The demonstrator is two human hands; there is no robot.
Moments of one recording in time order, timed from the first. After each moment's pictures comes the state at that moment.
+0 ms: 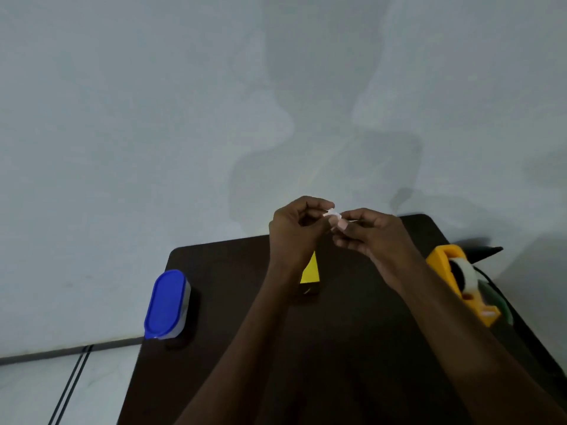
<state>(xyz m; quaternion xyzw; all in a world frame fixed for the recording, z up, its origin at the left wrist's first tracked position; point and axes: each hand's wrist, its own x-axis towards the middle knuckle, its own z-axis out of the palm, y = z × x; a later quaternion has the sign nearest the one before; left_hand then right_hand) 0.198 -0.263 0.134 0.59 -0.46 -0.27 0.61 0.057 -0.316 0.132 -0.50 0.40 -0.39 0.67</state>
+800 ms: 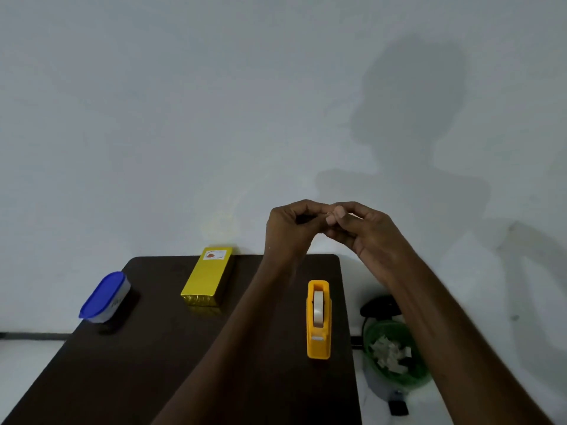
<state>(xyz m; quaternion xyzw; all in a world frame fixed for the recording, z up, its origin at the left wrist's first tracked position) -0.158 -0.357 0.247 0.56 -0.49 -0.21 0.63 -0.287 -0.434 0.244 -0.55 0.25 -0.38 0.70</state>
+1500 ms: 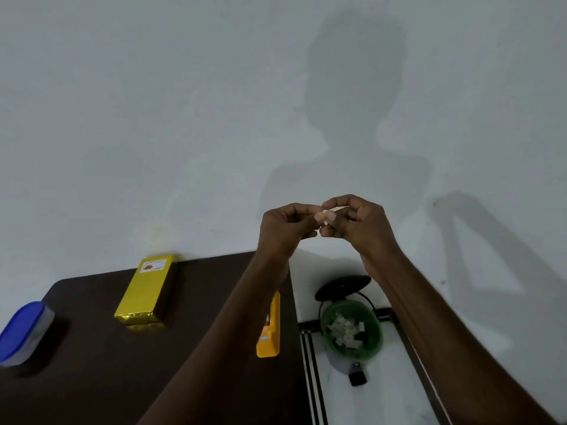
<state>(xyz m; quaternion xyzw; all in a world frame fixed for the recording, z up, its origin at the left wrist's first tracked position) -0.242 -0.439 0.224 0.54 -0.43 -0.39 0.61 -0.382 -0.495 0.224 -0.62 0.39 -0.44 0.52</state>
